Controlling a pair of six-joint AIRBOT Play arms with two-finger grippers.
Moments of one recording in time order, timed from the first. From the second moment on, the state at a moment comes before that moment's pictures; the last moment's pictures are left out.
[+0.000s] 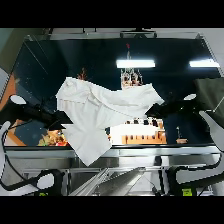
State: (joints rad) left arm 0.25 -1.32 0.88 0.94 -1.52 -1.25; right arm -0.18 -1.61 0.94 -0.68 1.19 1.01
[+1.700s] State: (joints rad) left arm 0.31 -1.18 0.59 0.90 -1.28 -1.23; right arm -0.11 -2.03 1.91 -0.34 0.64 0.86
